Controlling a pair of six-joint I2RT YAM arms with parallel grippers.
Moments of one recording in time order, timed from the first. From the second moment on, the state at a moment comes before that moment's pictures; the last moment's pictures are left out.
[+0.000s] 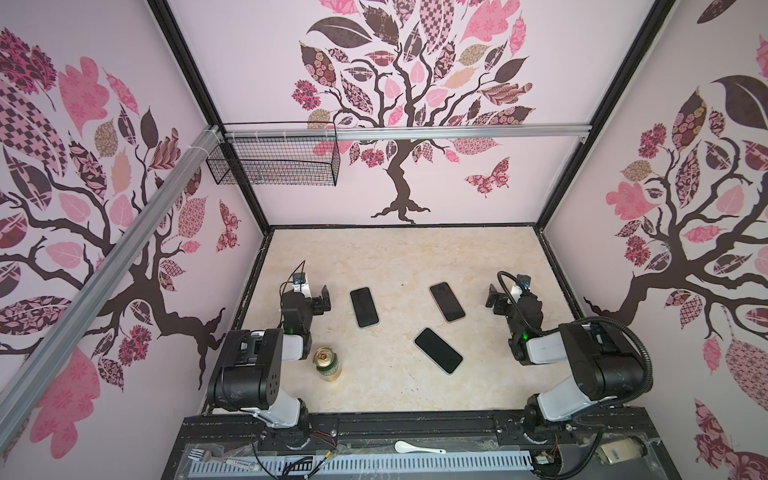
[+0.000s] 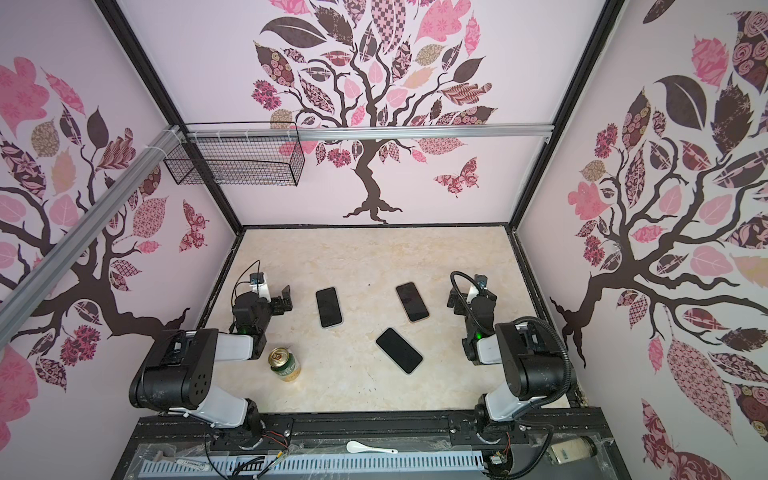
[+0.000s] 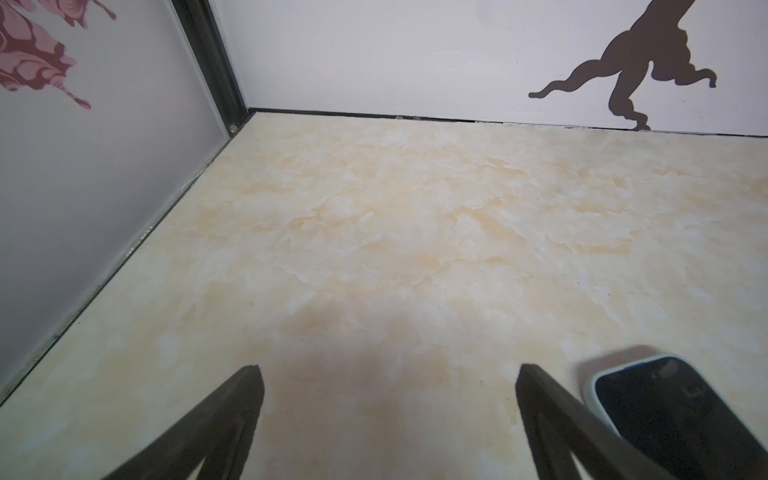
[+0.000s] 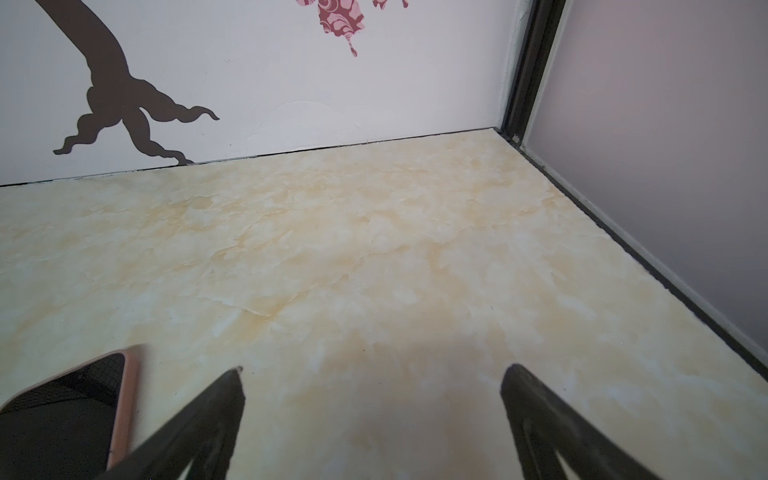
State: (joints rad) left arm 0.00 1.51 0.37 0.82 -0.08 -0.02; right arm 0.05 1.56 0.27 1.06 0.15 0.10
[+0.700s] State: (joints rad) left arm -0.20 0.91 0.72 -0.18 -0.38 -0.44; right arm 0.10 1.21 0.50 0.40 0.00 0.52
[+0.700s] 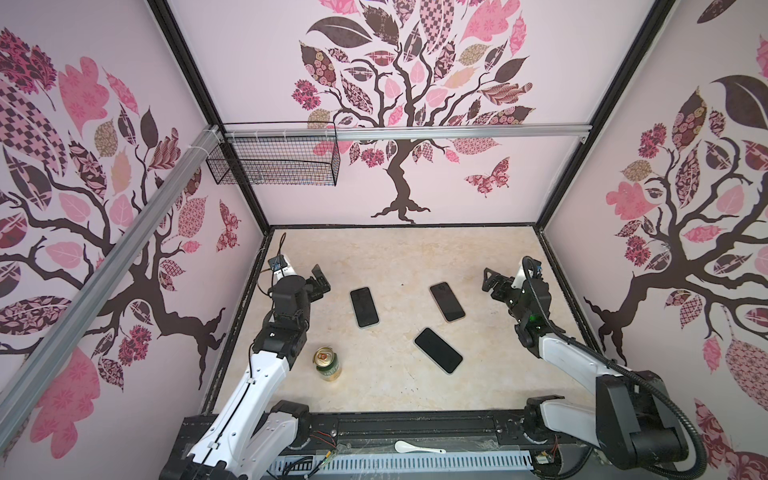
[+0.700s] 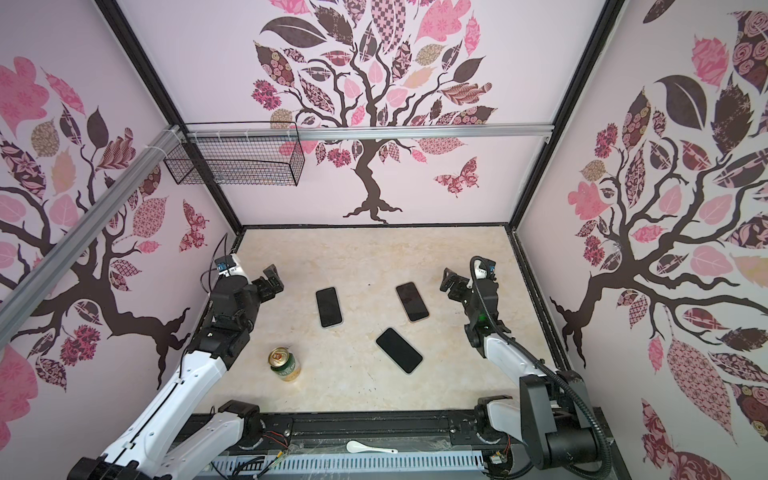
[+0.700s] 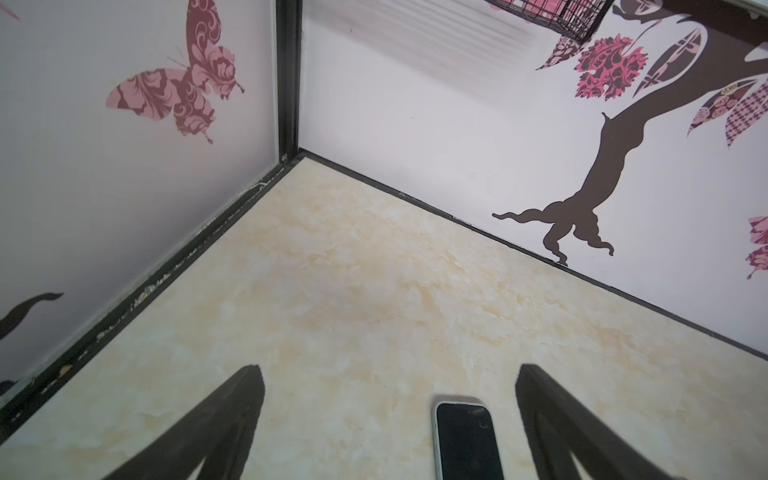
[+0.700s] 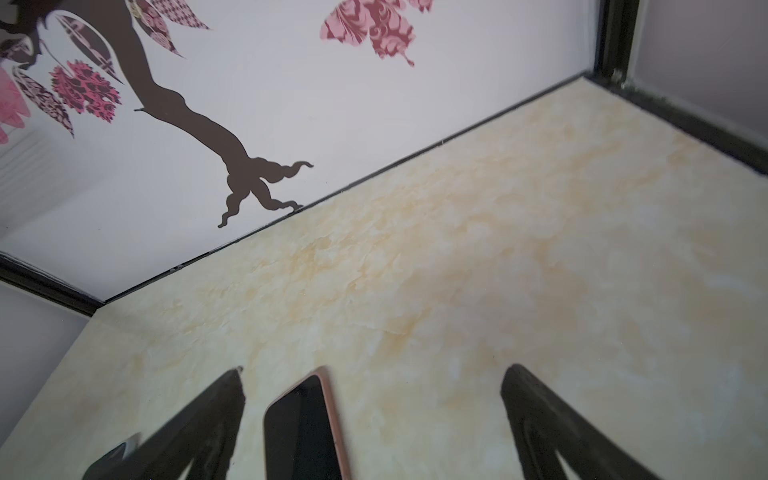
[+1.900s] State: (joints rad) left arm -0.26 0.99 0.79 -0.52 -0.03 -0.68; right arm 0.73 1.52 0.84 -0.09 0.01 0.58
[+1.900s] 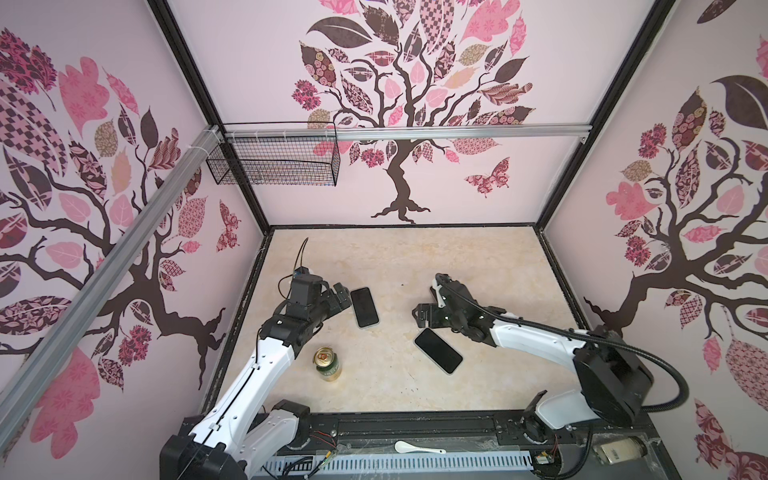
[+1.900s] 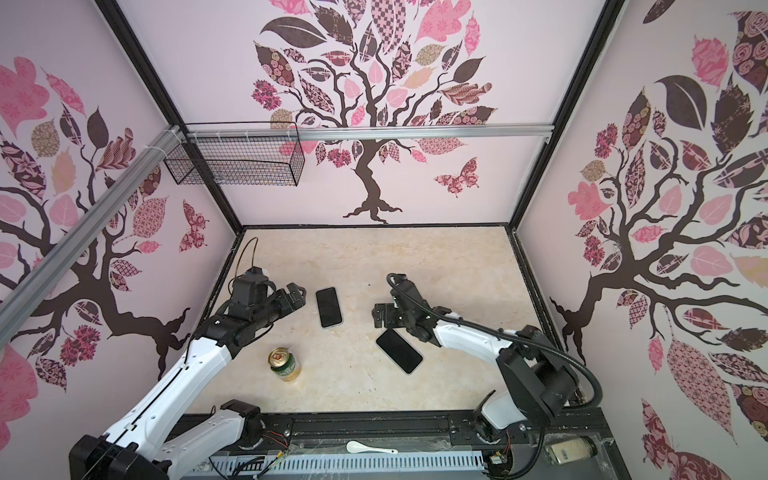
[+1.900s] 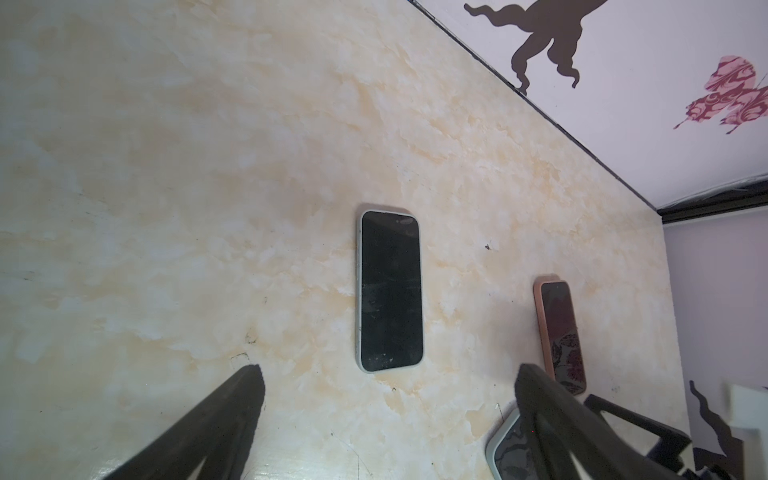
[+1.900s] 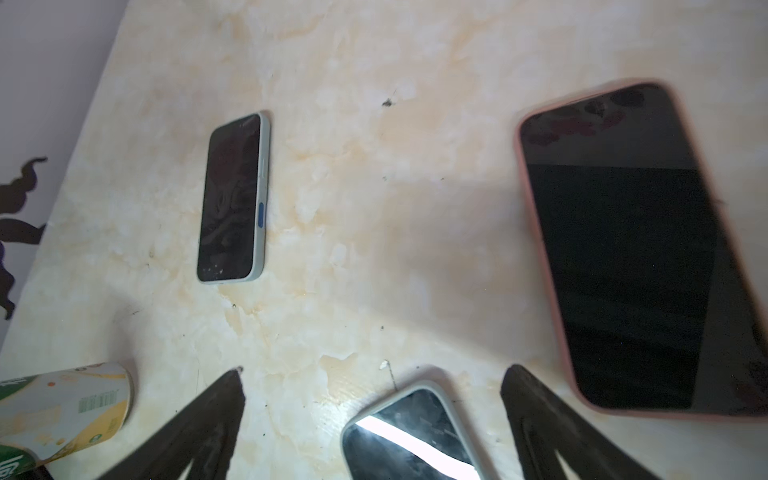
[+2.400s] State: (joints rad) left arm 0.03 0.87 0.72 -0.58 0.15 -0.69; right arm 0.83 2.07 1.49 -0.36 0.04 0.58
